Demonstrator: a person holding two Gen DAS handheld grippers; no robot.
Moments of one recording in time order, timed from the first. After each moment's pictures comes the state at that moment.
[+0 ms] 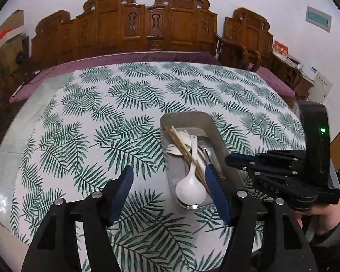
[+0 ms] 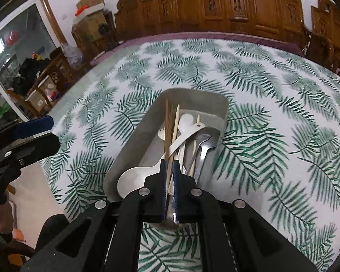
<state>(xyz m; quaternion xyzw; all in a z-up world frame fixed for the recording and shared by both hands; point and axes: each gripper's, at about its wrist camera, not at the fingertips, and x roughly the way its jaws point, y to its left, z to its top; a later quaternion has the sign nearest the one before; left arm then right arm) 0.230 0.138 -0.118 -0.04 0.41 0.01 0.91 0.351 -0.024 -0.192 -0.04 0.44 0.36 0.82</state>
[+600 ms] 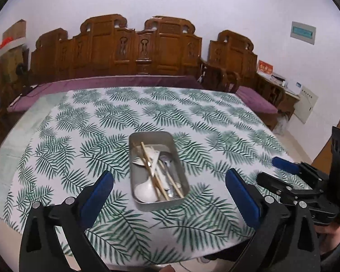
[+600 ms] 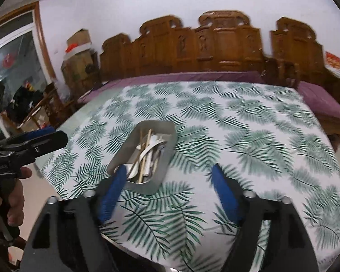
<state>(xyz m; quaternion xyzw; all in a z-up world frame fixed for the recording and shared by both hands) 0.174 0.067 -0.071 -0.06 0.33 -0.01 0.94 0.258 -0.159 -0.121 0.00 0.32 0.28 0.90</state>
